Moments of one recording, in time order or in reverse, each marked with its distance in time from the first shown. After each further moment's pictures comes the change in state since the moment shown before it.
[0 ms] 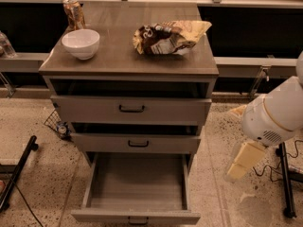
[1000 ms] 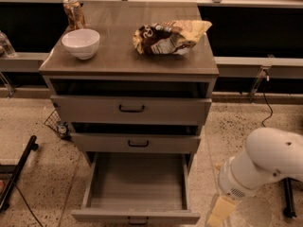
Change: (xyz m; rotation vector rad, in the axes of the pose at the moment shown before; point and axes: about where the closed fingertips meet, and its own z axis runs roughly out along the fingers) arm 0.075 0.057 0.169 -0.134 0.067 0.082
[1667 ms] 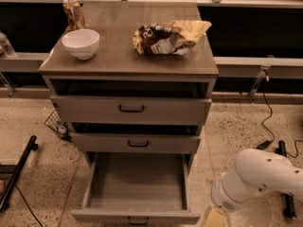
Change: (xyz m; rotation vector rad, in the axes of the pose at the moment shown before) arm 0.026 0.002 0.079 -0.046 -0.010 0.027
